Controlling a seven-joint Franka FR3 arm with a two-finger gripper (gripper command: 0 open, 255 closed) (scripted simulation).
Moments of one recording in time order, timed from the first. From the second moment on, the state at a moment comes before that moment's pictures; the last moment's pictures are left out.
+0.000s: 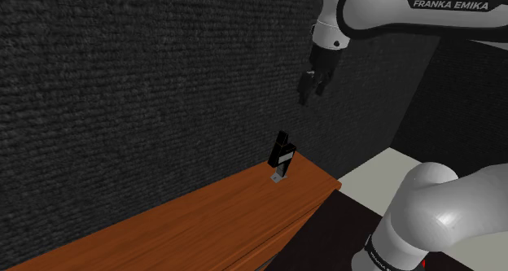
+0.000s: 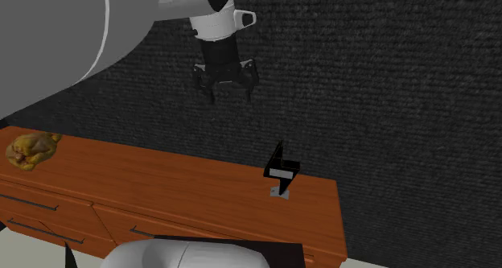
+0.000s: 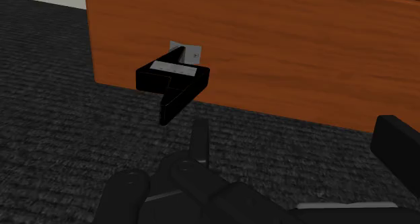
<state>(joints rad) -0.01 -0.78 0.01 -2.32 -0.09 1.70 -0.01</state>
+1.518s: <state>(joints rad) 0.15 -0.31 -0.53 -2.43 -0.16 2.24 -1.01</state>
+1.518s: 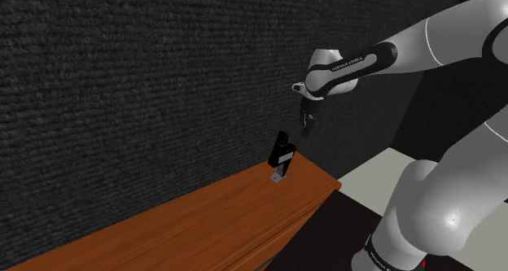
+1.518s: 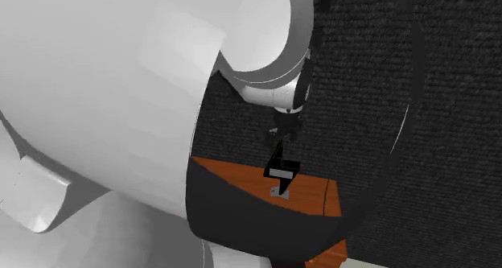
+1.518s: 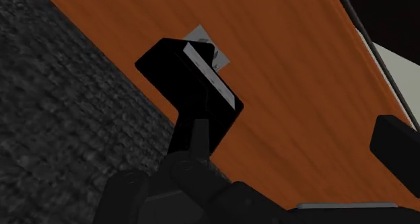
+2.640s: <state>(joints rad) 0.13 0.35 -0.56 -2.14 0.32 2.43 -1.83</state>
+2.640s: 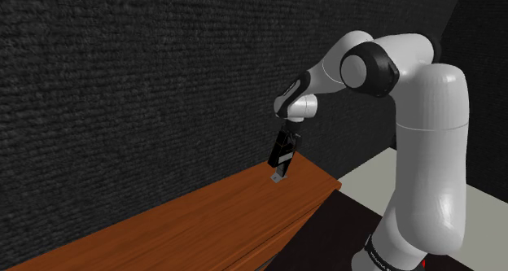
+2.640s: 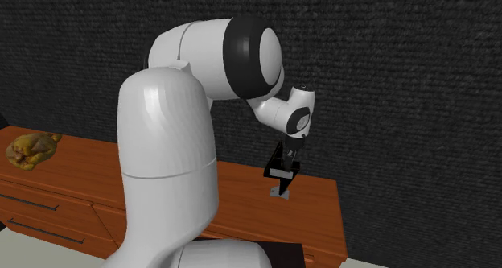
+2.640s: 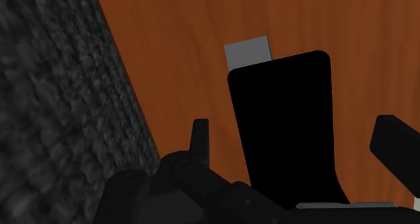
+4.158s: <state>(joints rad) 0.14 0.31 -0.58 -2.14 0.28 2.39 -1.81</state>
